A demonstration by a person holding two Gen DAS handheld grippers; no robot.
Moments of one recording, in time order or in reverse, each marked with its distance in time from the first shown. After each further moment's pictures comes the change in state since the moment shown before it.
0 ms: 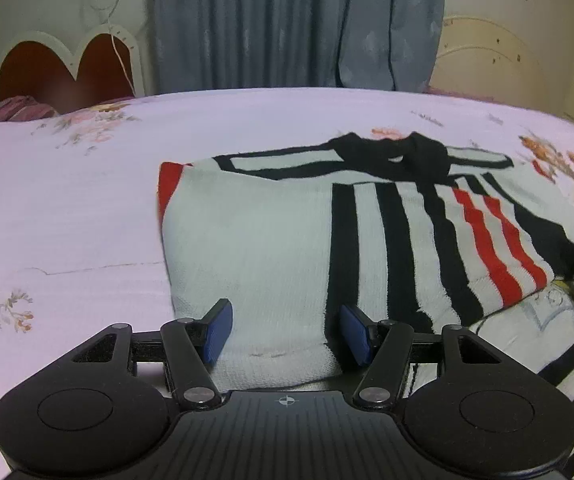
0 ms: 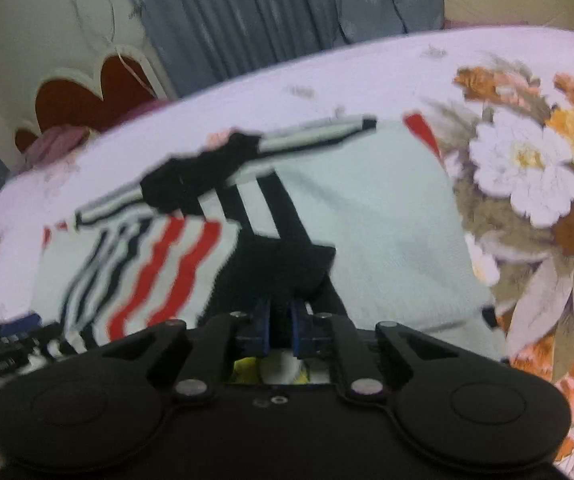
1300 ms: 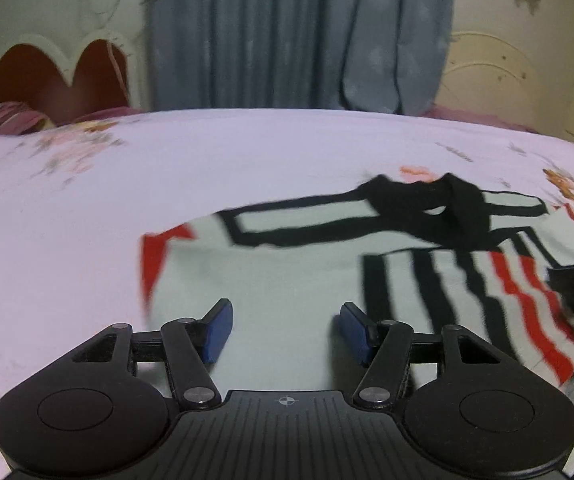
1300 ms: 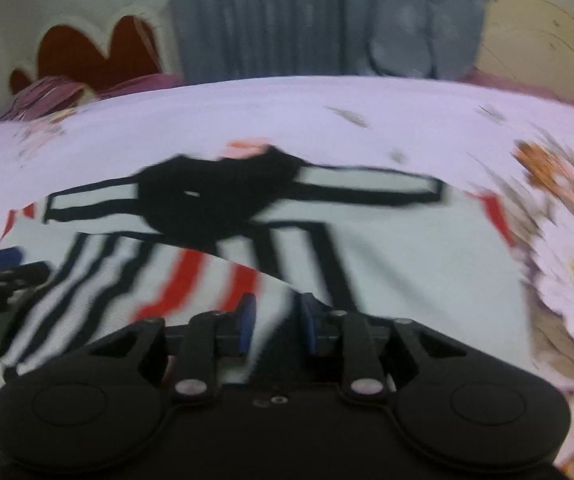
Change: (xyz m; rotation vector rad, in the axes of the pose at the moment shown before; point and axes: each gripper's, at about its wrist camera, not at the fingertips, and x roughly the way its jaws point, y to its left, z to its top) left arm 0.054 0.021 0.045 -0.033 -0.041 -0.023; right arm 0.054 0.052 0.043 -0.192 -0.021 -0.119
